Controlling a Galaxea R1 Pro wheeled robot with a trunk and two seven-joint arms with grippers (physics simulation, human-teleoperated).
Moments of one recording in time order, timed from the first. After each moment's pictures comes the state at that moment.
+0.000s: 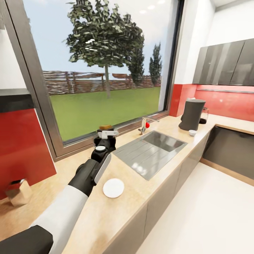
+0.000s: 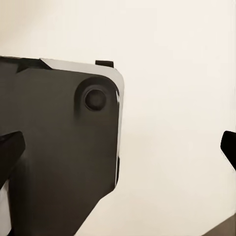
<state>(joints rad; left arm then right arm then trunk) -0.89 -0.15 -0.34 -1.04 0.18 0.45 0.45 -0.09 -0.01 -0.43 -0.08 0.50 -0.05 -0.03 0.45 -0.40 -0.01</state>
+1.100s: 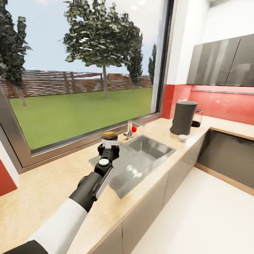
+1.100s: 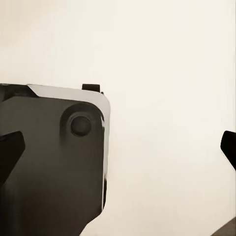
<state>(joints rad) -0.78 -0.14 -0.43 -1.05 0.18 0.32 0.46 -0.09 -0.01 -0.43 -0.16 0.51 -0.05 -0.03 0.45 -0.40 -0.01</state>
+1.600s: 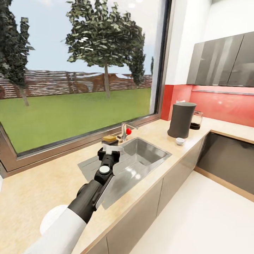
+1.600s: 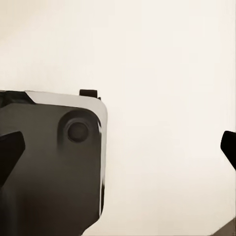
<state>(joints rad) -0.70 -0.14 -0.44 -1.11 0.10 0.32 0.46 -0.09 -0.01 -0.44 -0.18 0.50 -0.05 -0.03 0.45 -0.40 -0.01</state>
